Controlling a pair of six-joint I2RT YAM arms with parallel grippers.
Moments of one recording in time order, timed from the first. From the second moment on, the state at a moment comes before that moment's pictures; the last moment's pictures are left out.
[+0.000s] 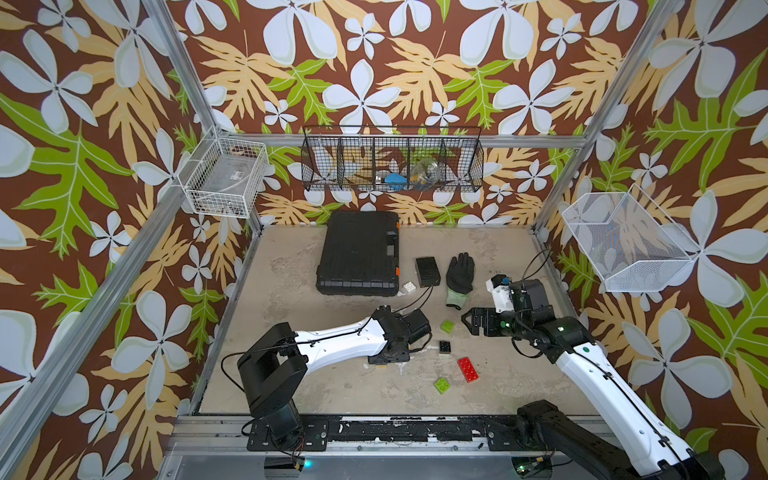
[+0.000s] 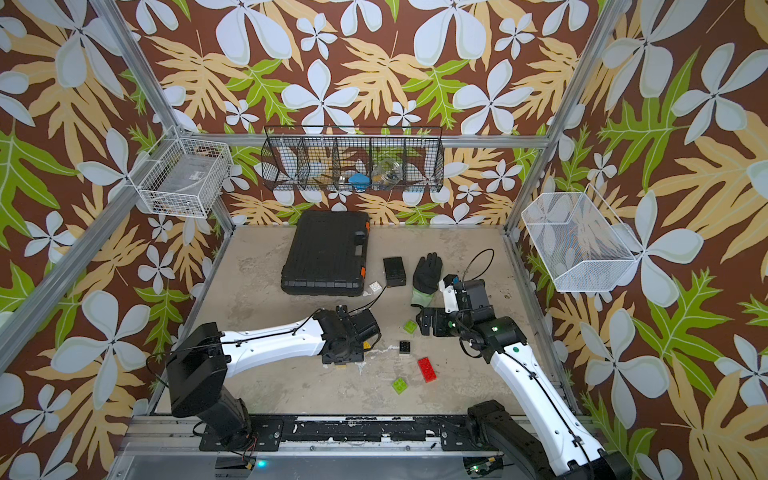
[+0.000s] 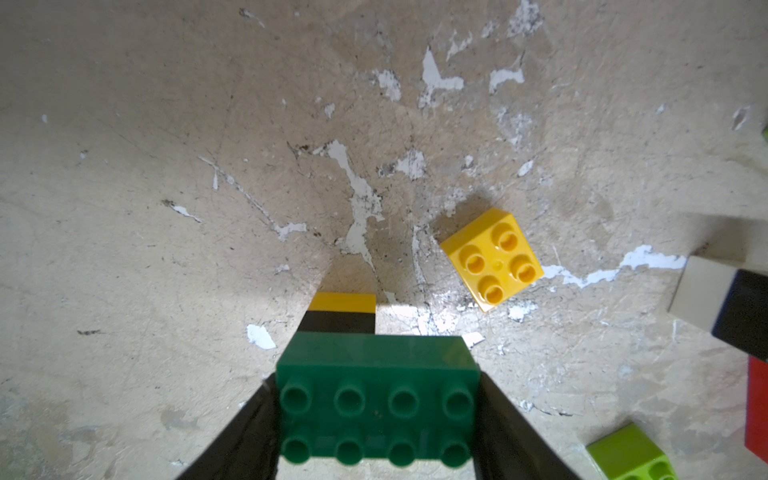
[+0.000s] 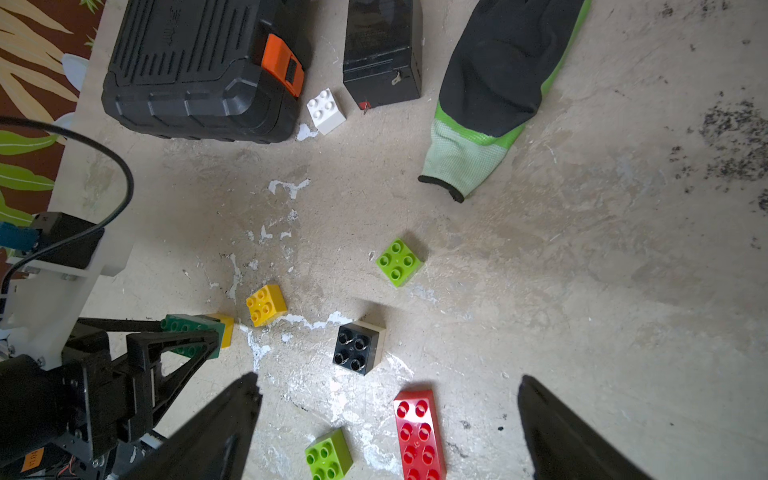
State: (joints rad) left arm -1.04 1.68 1.15 -0.91 -0.21 -1.13; right arm 0.28 0.95 0.85 -0.78 -0.21 0.29
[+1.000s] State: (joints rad) left arm -1.08 1.66 1.11 -0.91 -0.23 -1.15; right arm 0.29 0.96 0.86 -0.78 -0.20 0.28
